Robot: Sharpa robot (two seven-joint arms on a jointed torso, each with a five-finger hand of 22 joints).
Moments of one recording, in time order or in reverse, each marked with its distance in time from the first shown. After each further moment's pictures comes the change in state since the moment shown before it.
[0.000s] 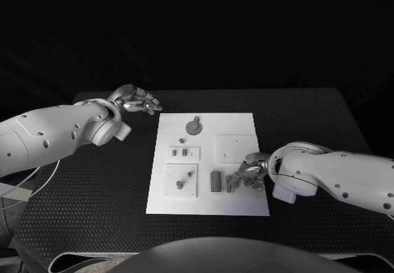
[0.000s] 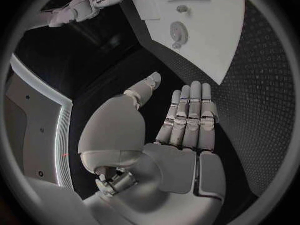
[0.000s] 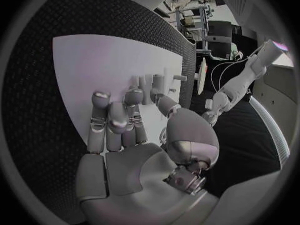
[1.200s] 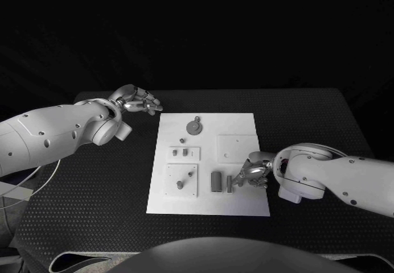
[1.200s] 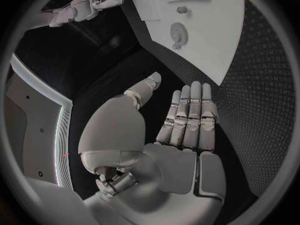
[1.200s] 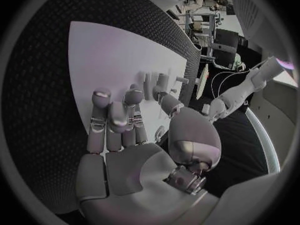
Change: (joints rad) left arm 0.000 0.000 0.000 -0.001 -0.001 0.007 -0.003; left_hand 0.000 0.000 0.000 0.000 0.000 0.000 0.000 0.000 0.000 0.000 0.000 0.000 0.000 0.000 0.000 0.000 0.002 0.000 0.000 0.000 0.000 -0.001; right arm -0.002 -0.047 0.000 0.034 -0.161 -0.017 0.051; right_hand -0.001 -0.070 0.046 -0.016 0.000 0.013 0.007 -0.005 -0.004 0.000 0.000 0.000 -0.003 -0.001 0.004 -0.008 -0.008 0.001 0.010 -0.006 0.000 0.000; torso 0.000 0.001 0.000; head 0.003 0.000
